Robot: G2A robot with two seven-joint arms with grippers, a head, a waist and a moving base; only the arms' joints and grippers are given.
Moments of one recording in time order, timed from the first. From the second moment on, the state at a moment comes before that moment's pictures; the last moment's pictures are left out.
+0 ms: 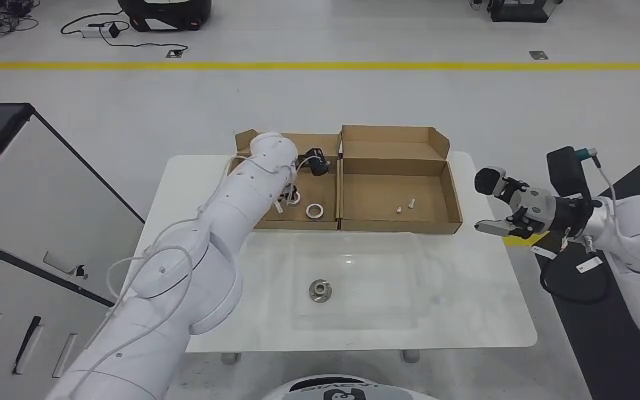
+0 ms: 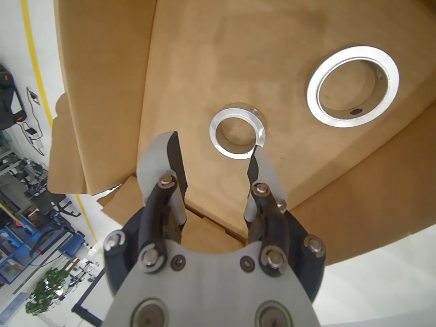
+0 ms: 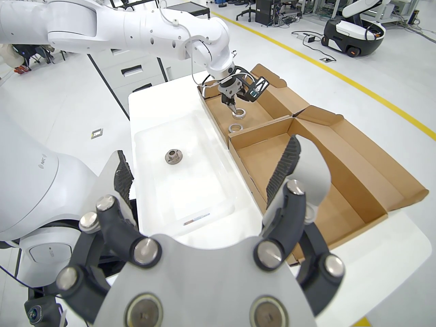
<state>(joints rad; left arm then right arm) 0.36 -1.69 -0.46 -0.20 1.34 -0.67 -0.68 -1.55 -0.65 1.70 -1.72 0.02 -1.01 0.81</state>
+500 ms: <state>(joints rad) 0.25 -1.66 -0.46 -0.30 1.41 -0.84 -0.53 -1.55 -0.65 1.70 -1.72 0.02 -1.01 0.81</state>
